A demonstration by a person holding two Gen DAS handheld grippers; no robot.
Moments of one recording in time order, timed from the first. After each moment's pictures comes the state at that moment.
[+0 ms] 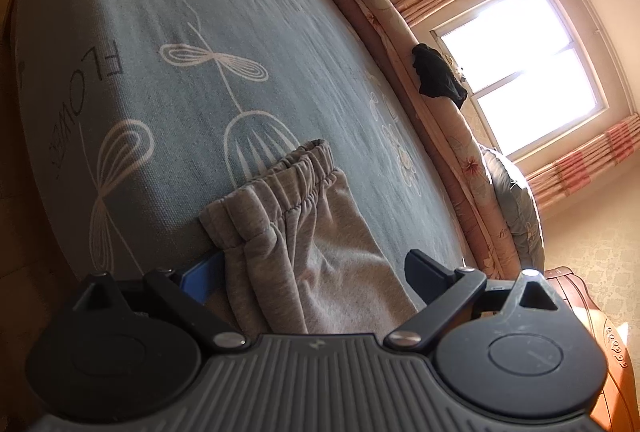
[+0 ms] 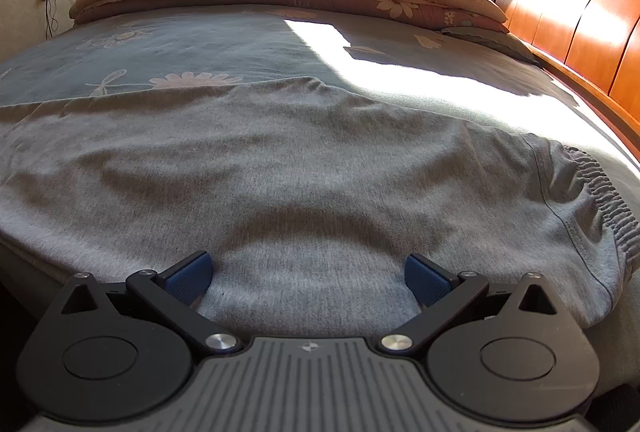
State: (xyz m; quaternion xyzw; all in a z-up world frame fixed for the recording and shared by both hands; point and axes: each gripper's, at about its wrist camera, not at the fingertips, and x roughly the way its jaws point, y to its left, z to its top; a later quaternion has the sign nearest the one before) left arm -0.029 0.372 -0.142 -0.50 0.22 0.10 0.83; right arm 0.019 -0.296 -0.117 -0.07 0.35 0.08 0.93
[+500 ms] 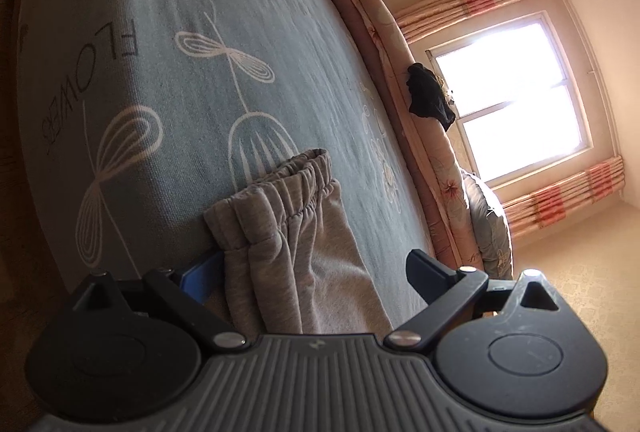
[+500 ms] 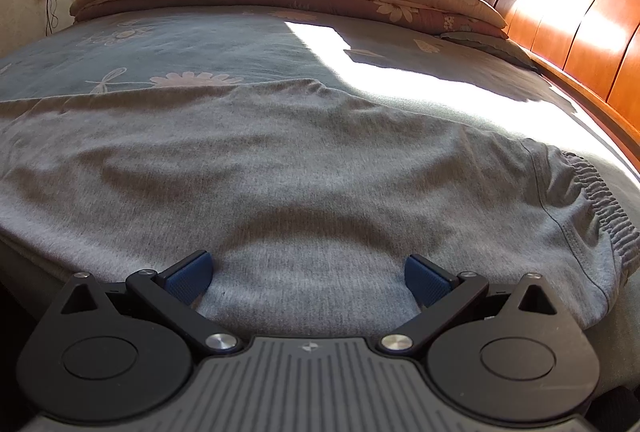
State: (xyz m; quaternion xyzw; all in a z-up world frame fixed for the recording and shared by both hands) left arm -0.038 0.384 -0.157 -0.56 0.18 0.08 0.80; right arm 0.017 -0.293 -0.117 -0.07 0.35 0.08 0.93
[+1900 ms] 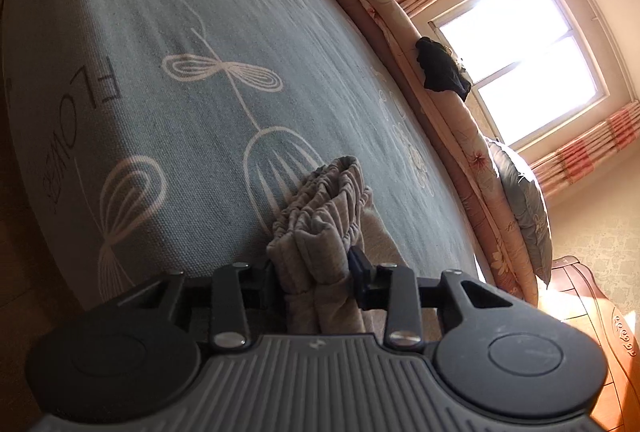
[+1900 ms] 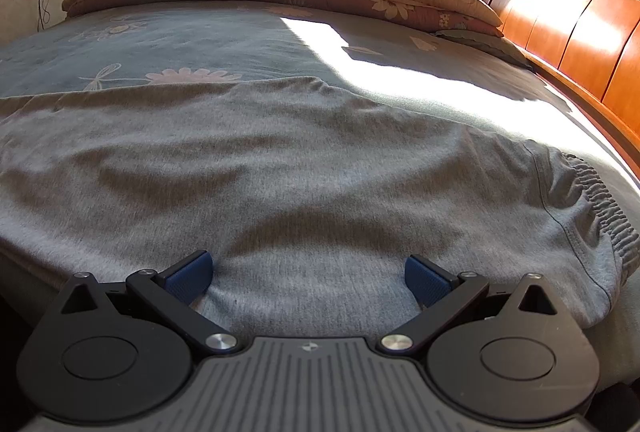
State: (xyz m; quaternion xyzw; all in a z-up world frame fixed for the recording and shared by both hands) left arm -0.020 0.393 -0.152 -0.46 0.24 0.10 0.85; right arm 0.021 -0.282 -0.118 -0.08 0.35 0.07 0.93
